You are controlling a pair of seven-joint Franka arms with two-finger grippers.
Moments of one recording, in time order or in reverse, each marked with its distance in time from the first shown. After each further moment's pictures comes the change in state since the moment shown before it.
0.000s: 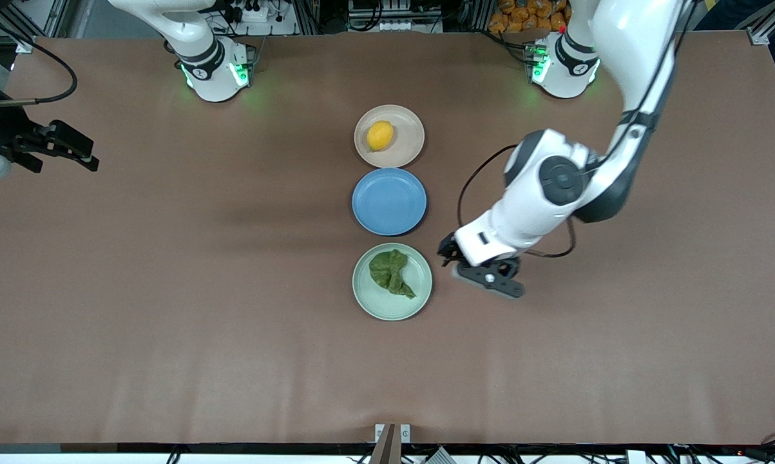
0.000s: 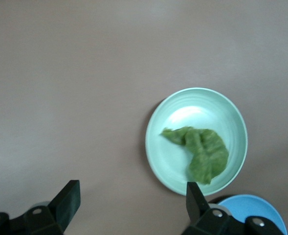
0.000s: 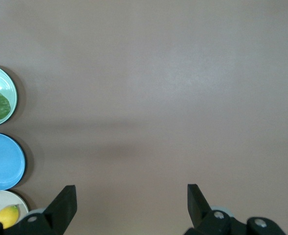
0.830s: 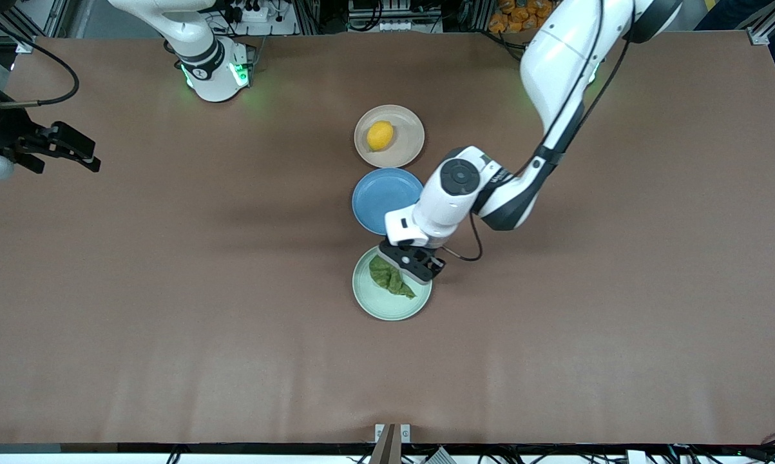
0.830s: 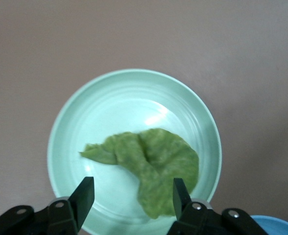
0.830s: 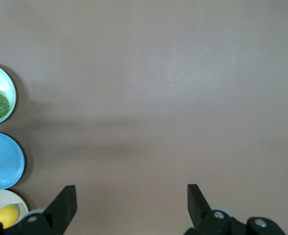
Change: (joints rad) left arm -0.185 0.199 0.013 0.005 0.168 0.271 0.006; right arm 0.000 0.002 0.000 -0.005 0.000 0.000 0.000
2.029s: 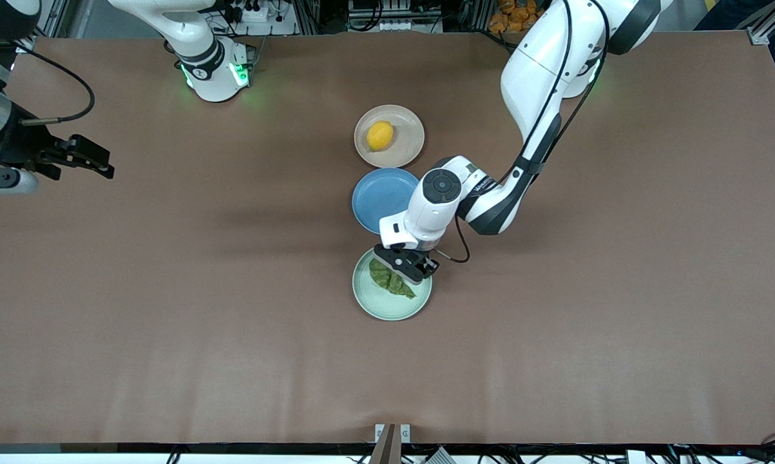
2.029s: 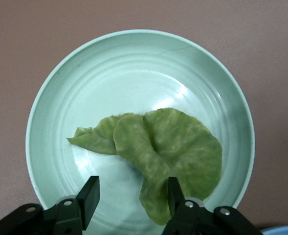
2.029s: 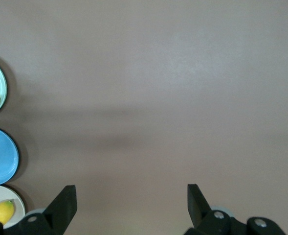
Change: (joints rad) left arm -0.082 0.079 0.085 0.023 0.004 0.011 -0.030; right arm 0.002 0.015 0.000 -0.058 0.000 0.021 0.000
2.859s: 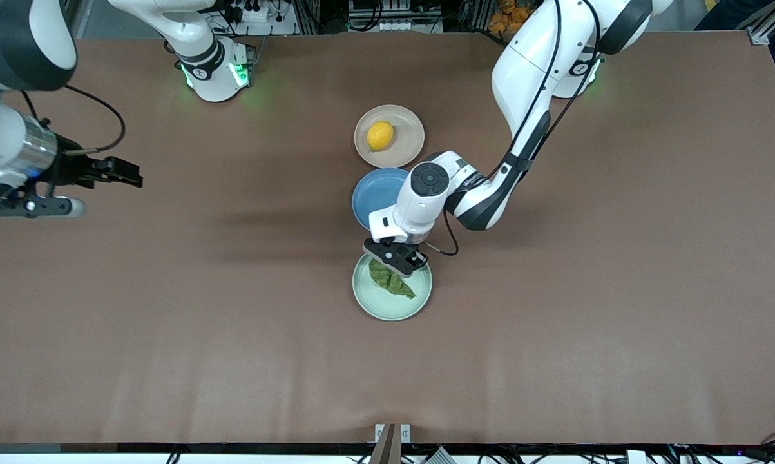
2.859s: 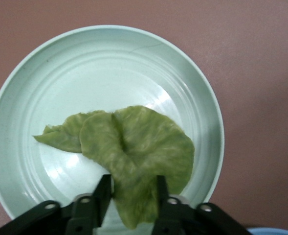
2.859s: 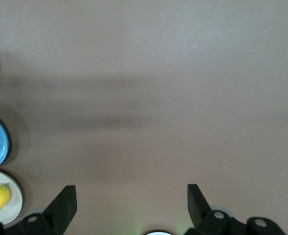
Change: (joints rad) left arm -0.038 0.011 0.001 0.010 0.000 0.000 -0.054; right arm 0.002 0.057 0.001 -0.091 0.023 0.004 0.000
